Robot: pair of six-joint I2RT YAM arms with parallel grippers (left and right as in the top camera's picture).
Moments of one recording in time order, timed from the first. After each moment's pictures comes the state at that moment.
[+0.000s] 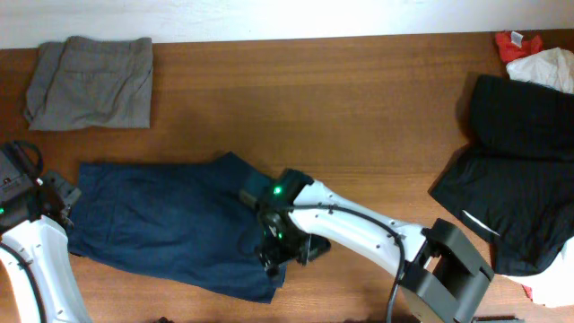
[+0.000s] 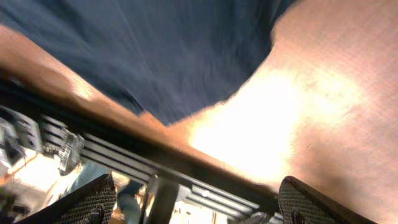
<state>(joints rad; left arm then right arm) 0.57 1.34 1.11 -0.76 -0.19 -0.30 0.90 1.86 1.43 -1.29 -0.30 0.42</state>
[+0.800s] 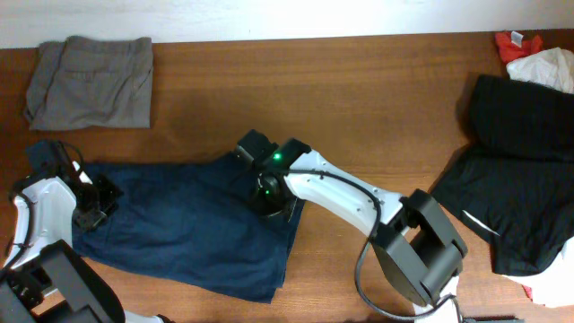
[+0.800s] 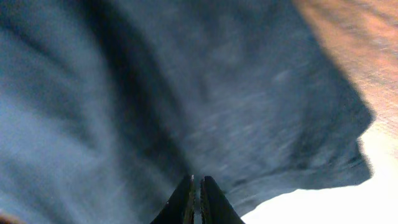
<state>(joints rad) 0.51 1.68 1.11 -0.83 0.09 -0.31 0.77 2.04 1.55 -0.98 -0.16 0.41</state>
